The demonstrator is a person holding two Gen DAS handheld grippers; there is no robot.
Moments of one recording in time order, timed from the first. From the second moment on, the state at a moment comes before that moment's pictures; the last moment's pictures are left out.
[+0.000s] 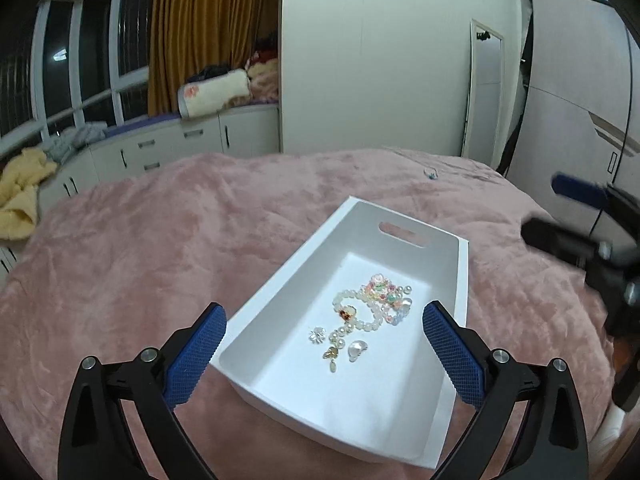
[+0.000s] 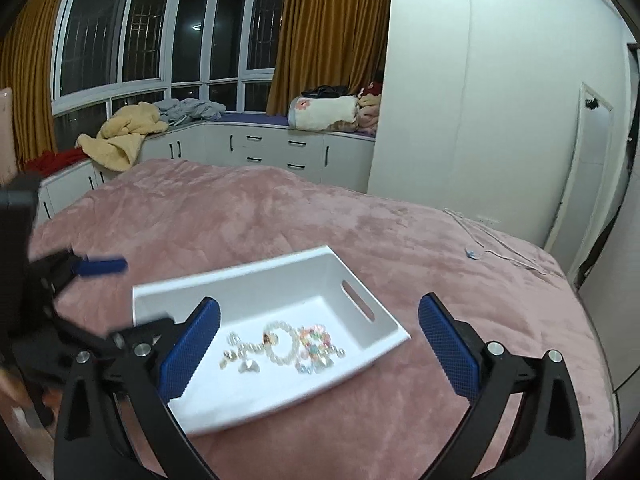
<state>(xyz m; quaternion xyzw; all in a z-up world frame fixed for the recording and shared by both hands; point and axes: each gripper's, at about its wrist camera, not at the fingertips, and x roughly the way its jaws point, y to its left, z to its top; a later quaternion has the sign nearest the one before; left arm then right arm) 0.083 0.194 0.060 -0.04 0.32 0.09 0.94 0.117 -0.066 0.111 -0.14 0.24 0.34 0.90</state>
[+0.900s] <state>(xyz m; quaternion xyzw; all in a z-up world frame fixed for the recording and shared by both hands) 0.044 0.174 0.013 -0.05 0.29 0.13 0.95 0.054 -0.081 0.026 -0.14 0.25 0.32 0.90</state>
